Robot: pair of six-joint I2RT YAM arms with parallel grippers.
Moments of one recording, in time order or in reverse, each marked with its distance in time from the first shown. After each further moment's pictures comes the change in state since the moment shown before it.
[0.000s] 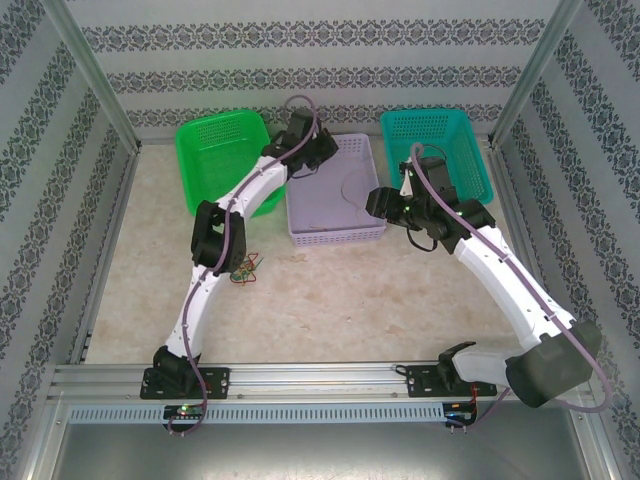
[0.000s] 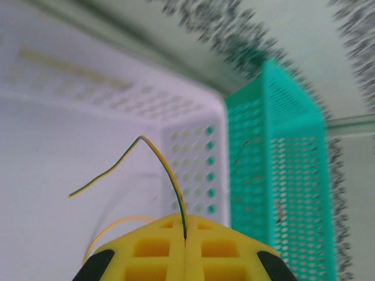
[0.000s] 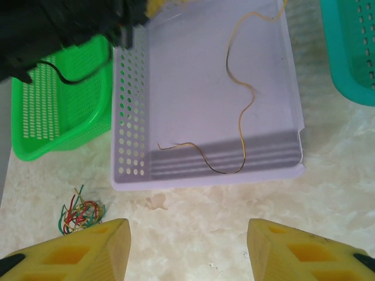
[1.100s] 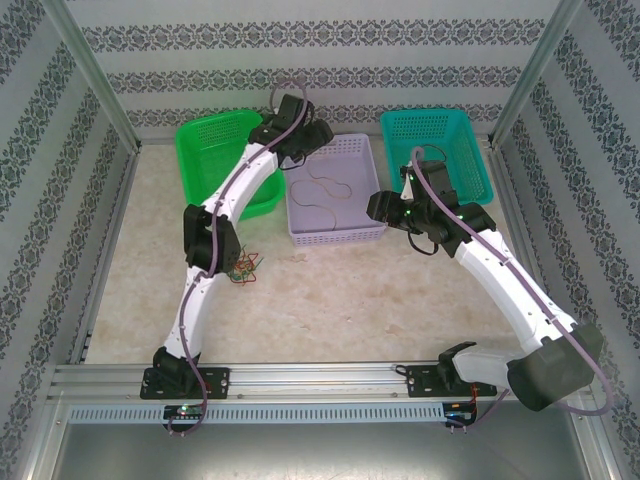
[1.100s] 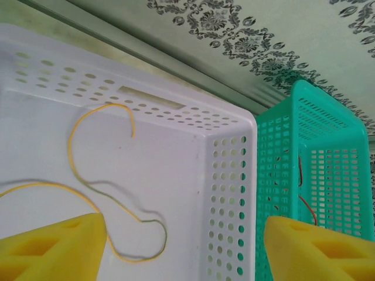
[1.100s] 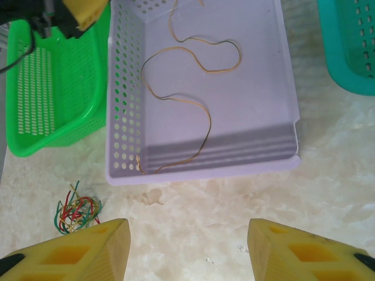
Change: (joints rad) left arm 0.021 -0.092 0.154 -0.368 -0.145 0.089; right arm 0.000 -0.019 -0.031 0.000 0.001 -0.001
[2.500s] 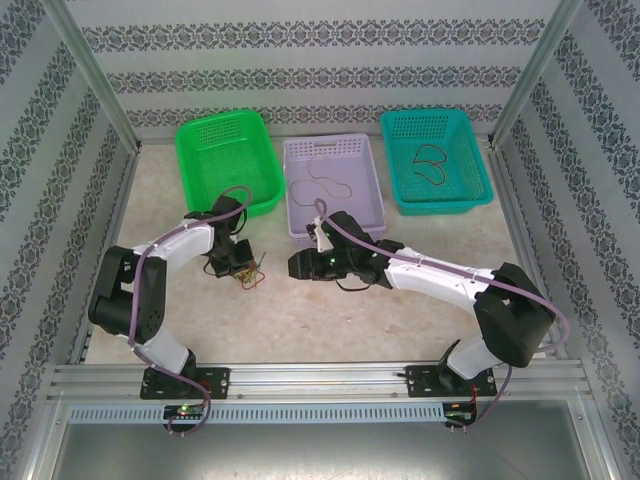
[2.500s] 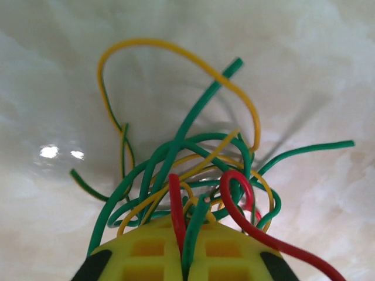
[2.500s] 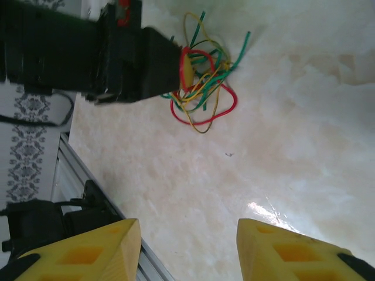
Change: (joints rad) left arm 0.155 -0.802 -1.535 0.043 0.121 0.217; right arm 0.428 0.279 -0.253 0.557 -0.283 0.214
